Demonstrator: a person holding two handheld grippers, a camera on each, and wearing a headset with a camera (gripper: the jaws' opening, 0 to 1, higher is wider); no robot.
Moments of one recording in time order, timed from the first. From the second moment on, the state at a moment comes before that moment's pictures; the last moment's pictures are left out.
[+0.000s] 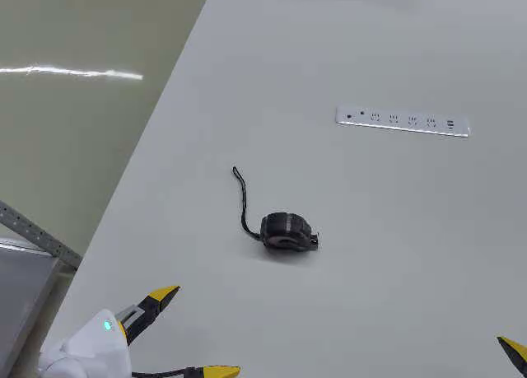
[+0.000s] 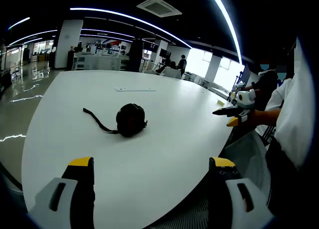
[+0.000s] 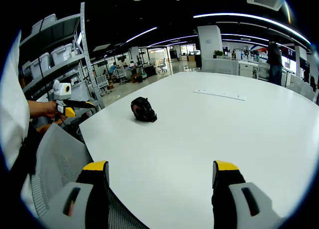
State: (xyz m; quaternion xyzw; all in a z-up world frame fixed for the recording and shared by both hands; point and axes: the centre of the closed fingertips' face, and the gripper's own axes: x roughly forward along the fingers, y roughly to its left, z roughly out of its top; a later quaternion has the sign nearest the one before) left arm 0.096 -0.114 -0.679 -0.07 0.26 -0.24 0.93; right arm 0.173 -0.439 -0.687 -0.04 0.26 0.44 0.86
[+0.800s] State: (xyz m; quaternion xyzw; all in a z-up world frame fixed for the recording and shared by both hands) left arm 0.106 -0.112 -0.676 -0.06 0.25 -0.24 0.94; right arm 0.171 -0.442 -0.686 -0.04 0.26 0.44 0.86
